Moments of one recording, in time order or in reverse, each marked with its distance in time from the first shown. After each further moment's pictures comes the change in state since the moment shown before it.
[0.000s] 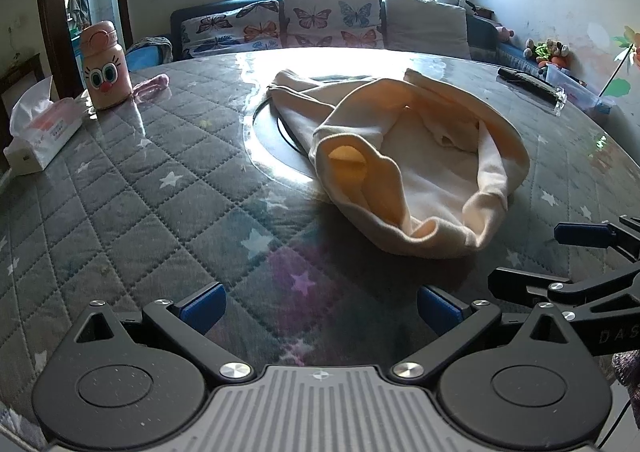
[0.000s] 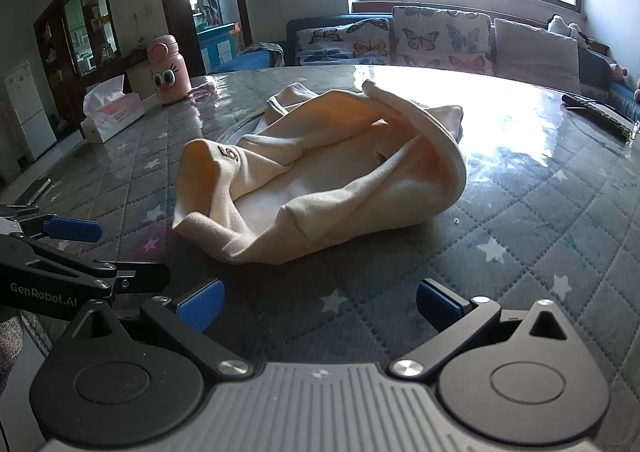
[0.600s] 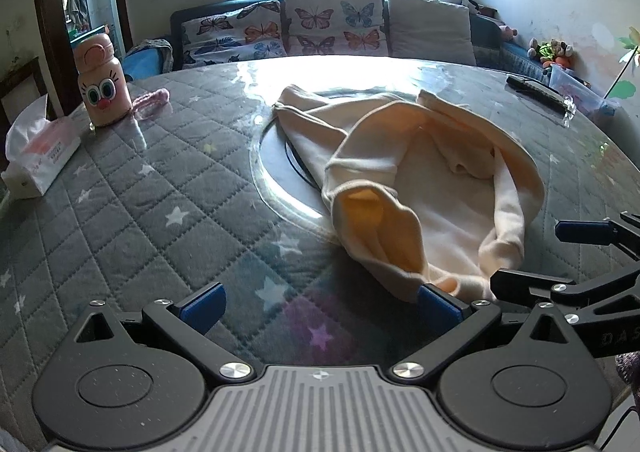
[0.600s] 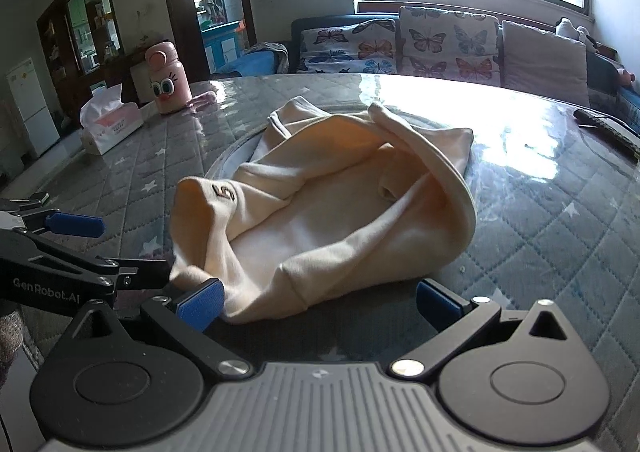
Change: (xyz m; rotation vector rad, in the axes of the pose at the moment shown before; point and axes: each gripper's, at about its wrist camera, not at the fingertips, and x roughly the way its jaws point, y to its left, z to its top) left arm 0.007 0.009 0.036 0.008 0.008 0.008; right arm 0.012 -0.003 0.035 -0.013 0.009 0.014
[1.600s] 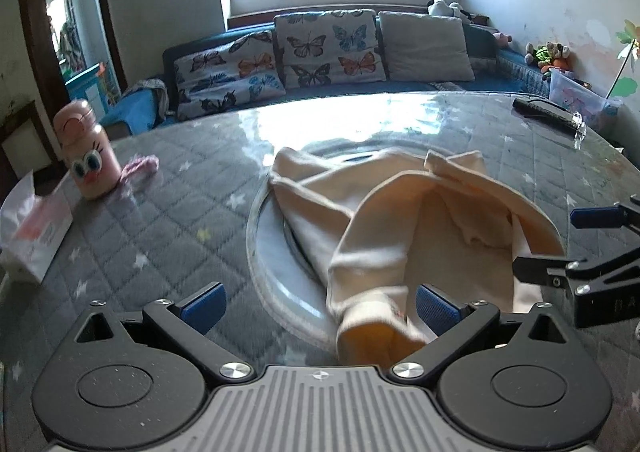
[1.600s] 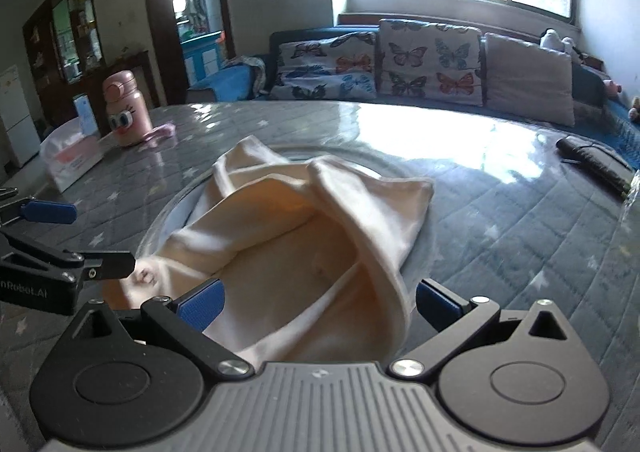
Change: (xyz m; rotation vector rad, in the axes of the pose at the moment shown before) left arm 0.030 -0.013 0.068 0.088 -0.074 0.034; right arm 0.023 -0.049 0.057 0.006 -0.035 -0.061
